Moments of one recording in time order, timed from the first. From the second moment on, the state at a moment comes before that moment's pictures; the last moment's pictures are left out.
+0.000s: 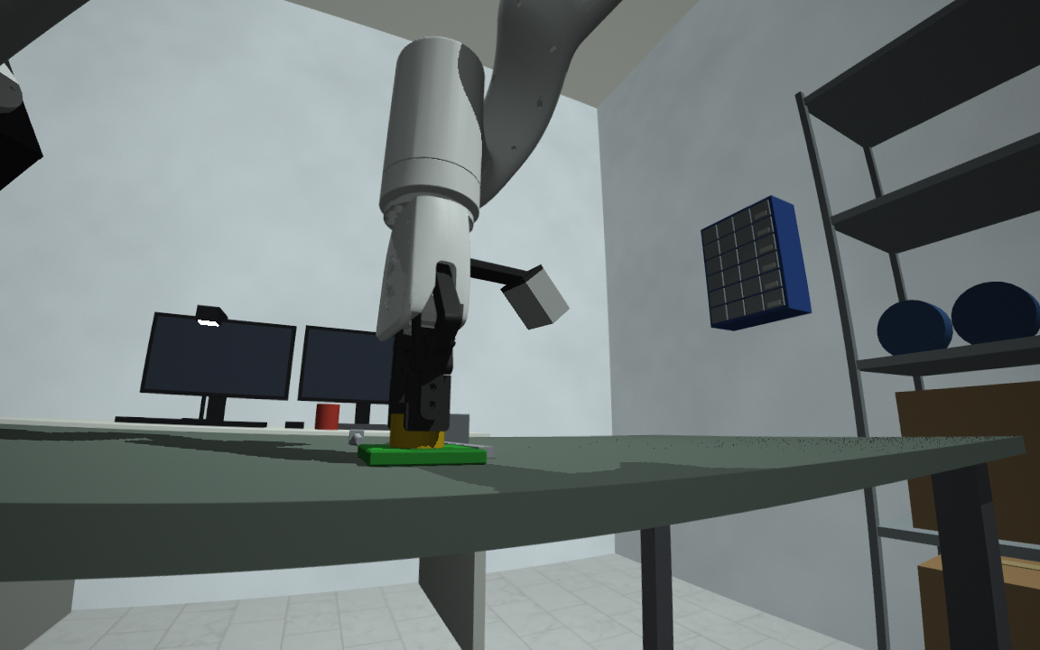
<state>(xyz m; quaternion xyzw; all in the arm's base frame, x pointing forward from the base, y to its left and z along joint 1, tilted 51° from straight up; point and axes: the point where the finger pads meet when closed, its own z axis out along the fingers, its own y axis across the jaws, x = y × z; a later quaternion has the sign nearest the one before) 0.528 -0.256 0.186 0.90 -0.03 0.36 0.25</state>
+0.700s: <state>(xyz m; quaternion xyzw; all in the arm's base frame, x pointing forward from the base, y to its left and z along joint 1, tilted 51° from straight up) 0.527 -0.255 0.184 0.90 -0.03 0.35 0.24</state>
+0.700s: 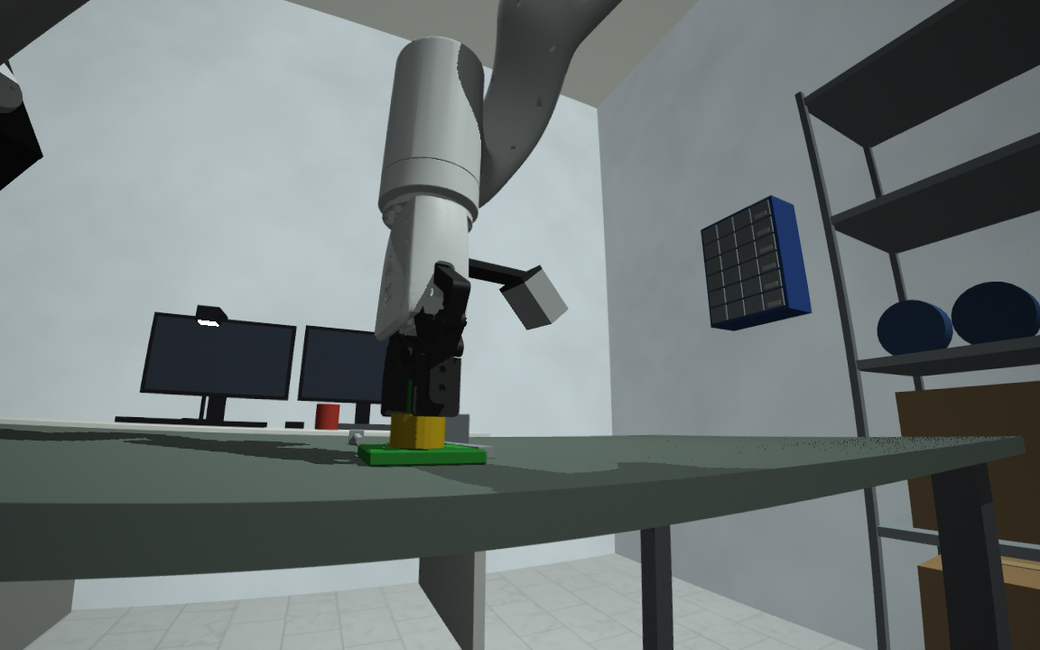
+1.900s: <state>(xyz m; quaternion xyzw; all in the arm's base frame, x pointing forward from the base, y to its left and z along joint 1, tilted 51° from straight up) 0.428 -0.183 0.286 0.90 -0.03 0.35 0.25</state>
